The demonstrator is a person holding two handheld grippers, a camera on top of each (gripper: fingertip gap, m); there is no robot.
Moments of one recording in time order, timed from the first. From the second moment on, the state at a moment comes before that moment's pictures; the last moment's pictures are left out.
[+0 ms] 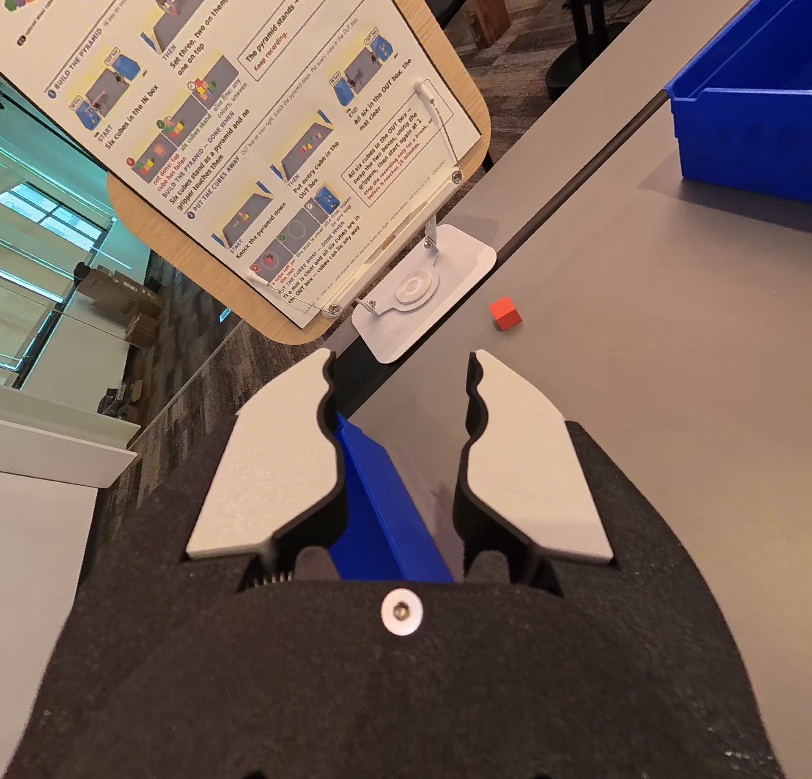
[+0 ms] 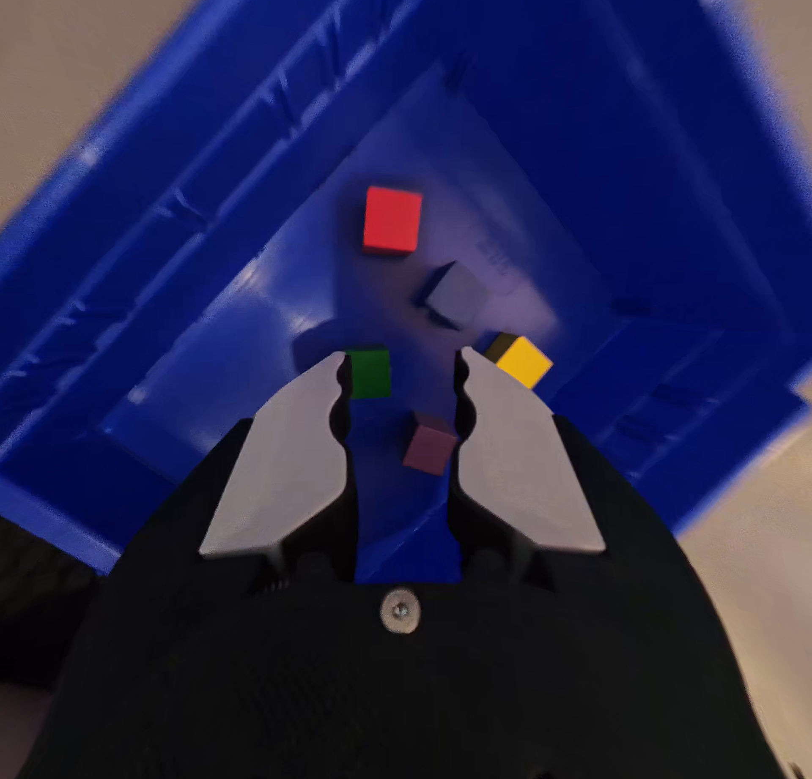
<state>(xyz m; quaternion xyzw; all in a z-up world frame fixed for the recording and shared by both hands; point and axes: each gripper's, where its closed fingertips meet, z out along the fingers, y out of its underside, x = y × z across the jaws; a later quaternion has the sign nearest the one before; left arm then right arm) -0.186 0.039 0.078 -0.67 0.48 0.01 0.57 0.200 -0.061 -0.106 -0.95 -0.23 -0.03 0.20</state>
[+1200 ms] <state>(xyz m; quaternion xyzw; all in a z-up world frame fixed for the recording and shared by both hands) -0.225 0.062 0.086 -0.69 0.44 0.07 0.57 -0.072 0.162 -0.122 -0.88 -0.25 0.09 0.40</state>
